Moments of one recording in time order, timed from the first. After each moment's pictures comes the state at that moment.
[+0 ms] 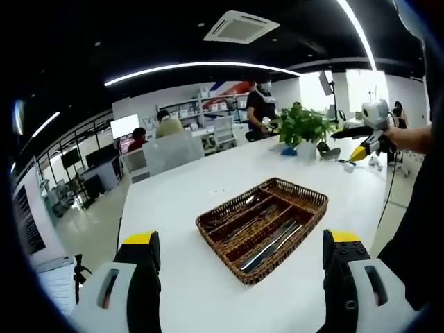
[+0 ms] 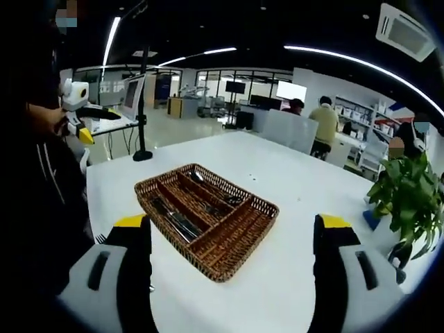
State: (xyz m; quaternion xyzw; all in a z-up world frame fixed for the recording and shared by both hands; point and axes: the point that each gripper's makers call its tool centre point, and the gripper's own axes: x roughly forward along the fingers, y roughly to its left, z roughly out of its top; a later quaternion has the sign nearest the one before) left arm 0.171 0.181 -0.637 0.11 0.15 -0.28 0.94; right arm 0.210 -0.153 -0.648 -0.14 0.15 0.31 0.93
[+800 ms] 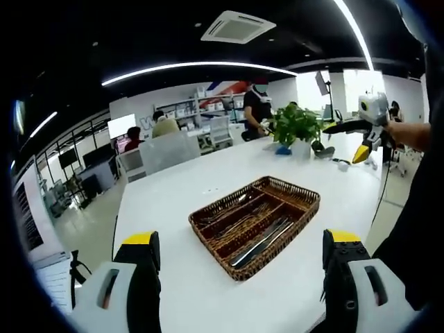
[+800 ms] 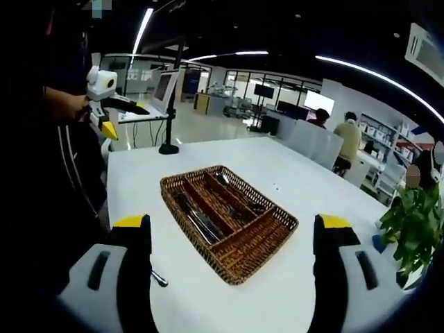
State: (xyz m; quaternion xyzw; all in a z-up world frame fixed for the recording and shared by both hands) left arm 0.156 0.173 -0.645 0.11 0.16 -0.29 0.94; right arm 0.184 -0.123 -0.647 -0.20 0.14 0.39 0.89
